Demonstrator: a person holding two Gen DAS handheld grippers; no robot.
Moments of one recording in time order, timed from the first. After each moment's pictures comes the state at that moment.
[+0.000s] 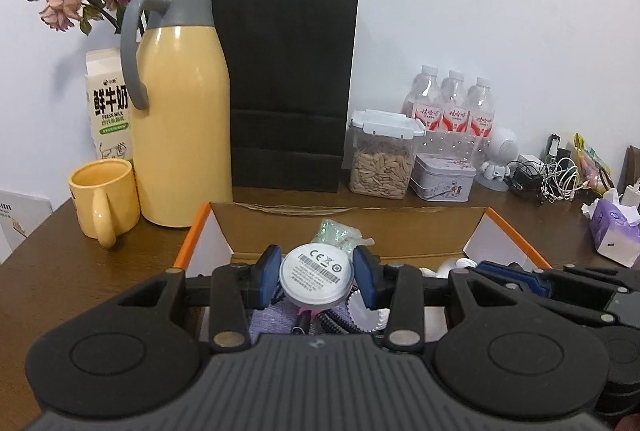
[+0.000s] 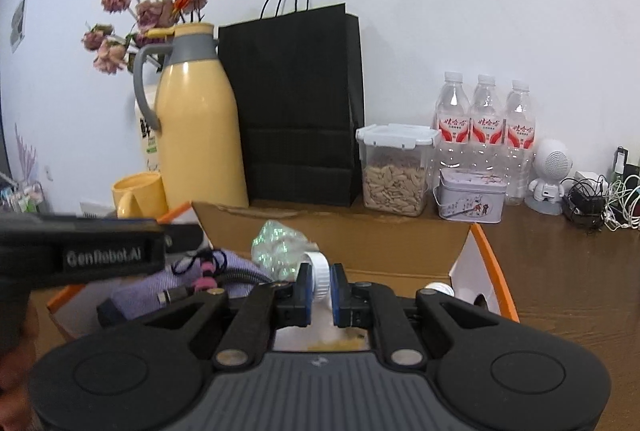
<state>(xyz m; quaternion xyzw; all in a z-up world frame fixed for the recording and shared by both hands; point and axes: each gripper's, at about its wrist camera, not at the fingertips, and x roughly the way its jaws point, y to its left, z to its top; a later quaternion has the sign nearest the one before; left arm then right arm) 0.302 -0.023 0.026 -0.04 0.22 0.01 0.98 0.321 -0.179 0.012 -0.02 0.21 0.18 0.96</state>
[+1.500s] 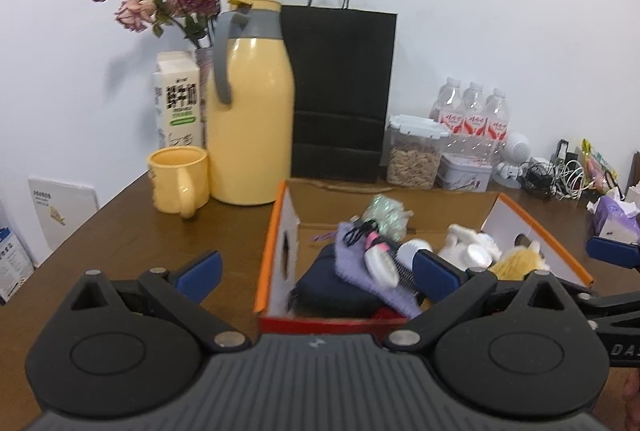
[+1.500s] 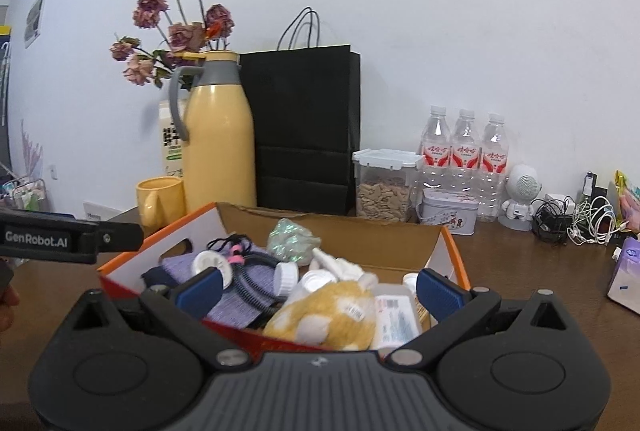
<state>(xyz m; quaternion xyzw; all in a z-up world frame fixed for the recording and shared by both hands) 0.208 0.018 0.035 -0.04 0.21 0.05 0.98 0.229 -0.195 0.024 -0.03 0.17 0.18 0.97</state>
